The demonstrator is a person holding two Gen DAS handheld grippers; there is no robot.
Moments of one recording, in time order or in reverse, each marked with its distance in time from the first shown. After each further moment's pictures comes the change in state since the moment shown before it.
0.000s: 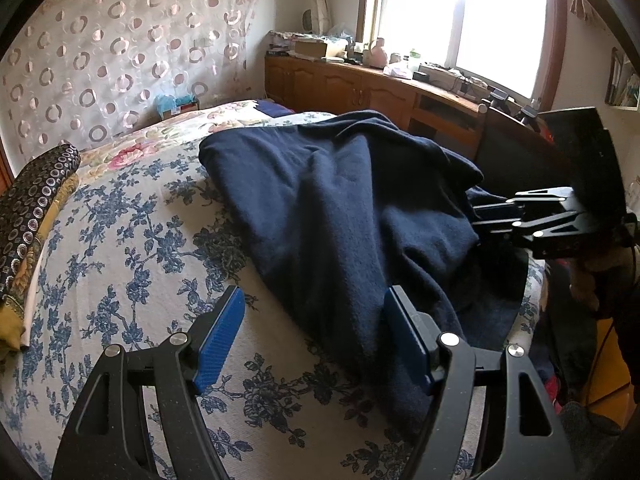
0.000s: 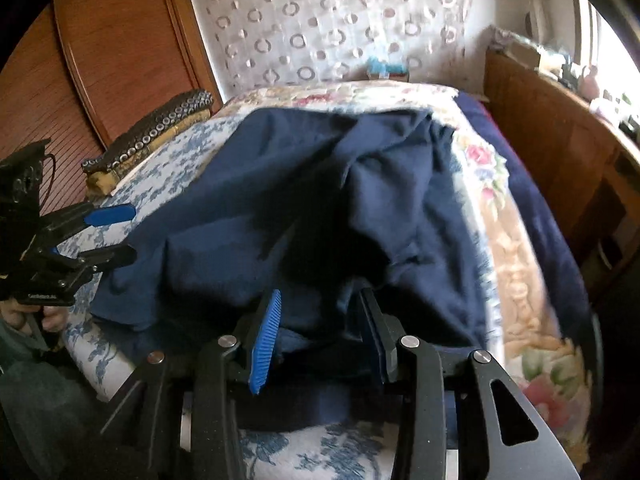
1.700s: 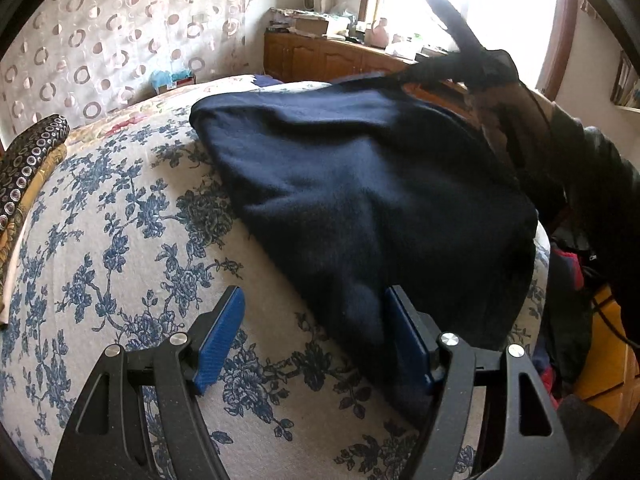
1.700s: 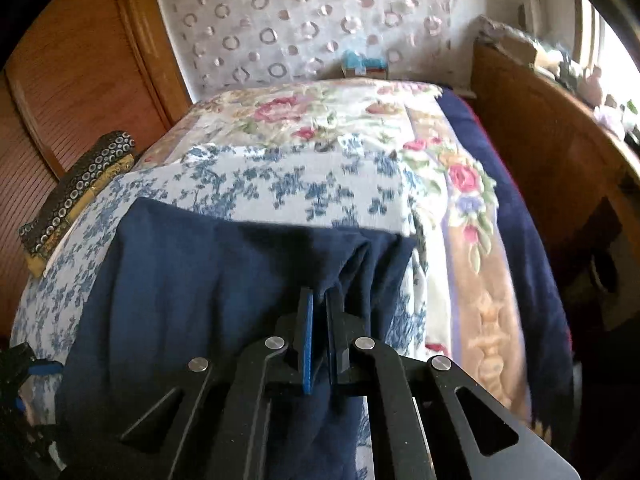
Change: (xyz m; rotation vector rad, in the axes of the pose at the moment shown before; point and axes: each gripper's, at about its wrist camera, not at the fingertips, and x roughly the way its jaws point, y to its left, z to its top) left arm 0.016 -0.002 -0.014 -0.026 0.087 -0.022; right arm 0.089 -0.051 0.135 -0.001 -0.021 -0.107
